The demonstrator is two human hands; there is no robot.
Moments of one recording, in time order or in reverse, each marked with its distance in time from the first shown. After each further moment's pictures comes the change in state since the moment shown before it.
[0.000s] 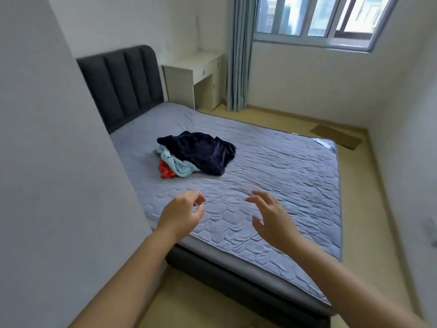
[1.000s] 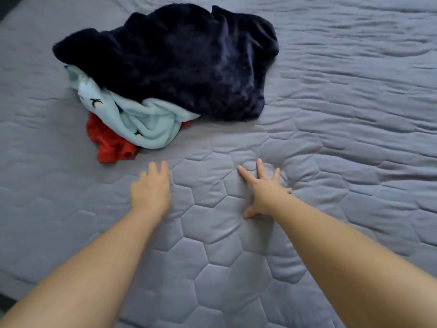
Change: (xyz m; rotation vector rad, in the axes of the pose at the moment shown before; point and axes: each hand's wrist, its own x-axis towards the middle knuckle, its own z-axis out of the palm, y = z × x) left_hand 0.475 -0.531 0.416 0.834 -0.413 -0.222; right_hand 0.487 0.285 0.597 0.016 -0.795 0.566
